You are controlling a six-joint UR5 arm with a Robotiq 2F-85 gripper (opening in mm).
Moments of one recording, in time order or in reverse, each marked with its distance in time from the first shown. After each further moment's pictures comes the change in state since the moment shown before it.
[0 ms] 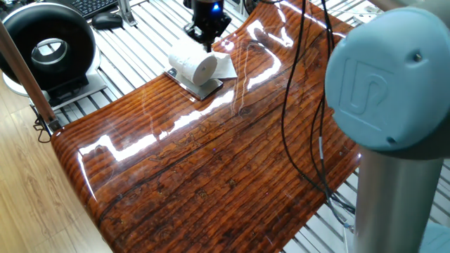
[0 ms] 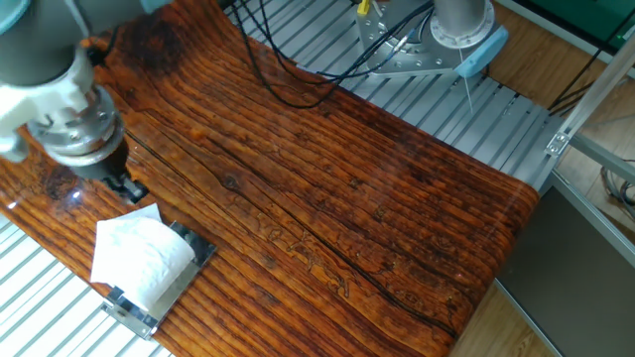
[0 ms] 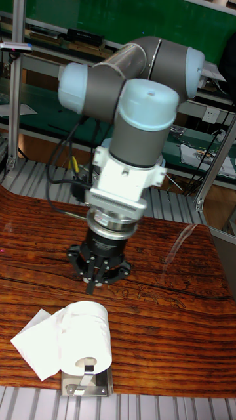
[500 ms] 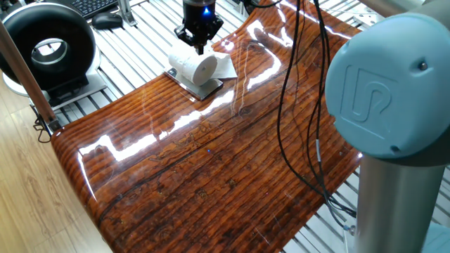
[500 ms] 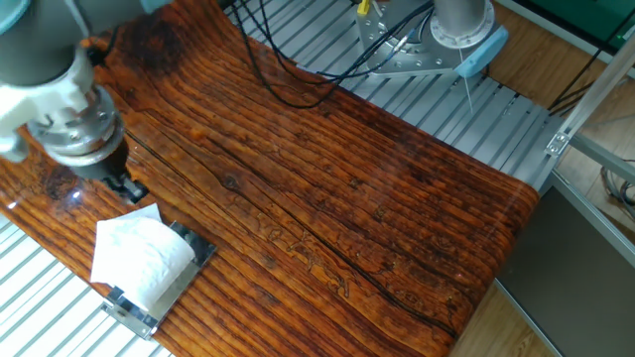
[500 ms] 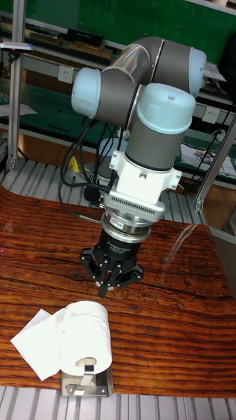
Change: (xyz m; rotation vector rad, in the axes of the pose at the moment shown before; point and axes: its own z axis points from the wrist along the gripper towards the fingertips) arm -0.005 0.024 0.000 -0.016 -0.028 -0.049
